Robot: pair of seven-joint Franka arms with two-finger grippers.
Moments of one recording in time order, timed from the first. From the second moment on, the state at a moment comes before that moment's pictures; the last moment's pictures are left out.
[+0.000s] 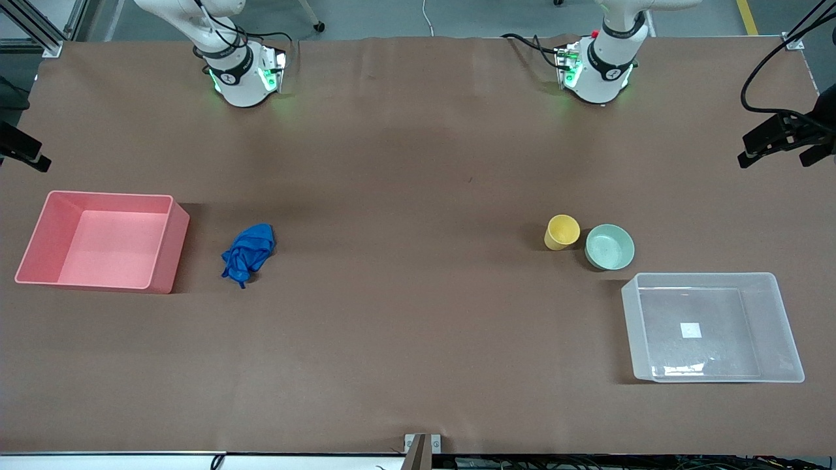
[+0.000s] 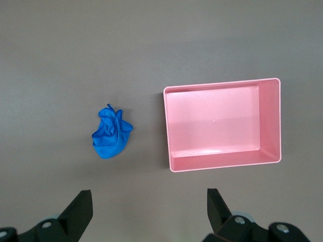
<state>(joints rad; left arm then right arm) -0.06 -0.02 0.05 -1.53 -0.01 1.53 -0.01 -0.06 -0.01 -0.06 -1.49 -0.02 1.49 0.00</state>
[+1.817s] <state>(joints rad) -0.06 0.38 0.01 -2.15 -0.01 2.49 0.04 0.16 0.41 -0.05 -2.18 -0.02 2.59 0.03</state>
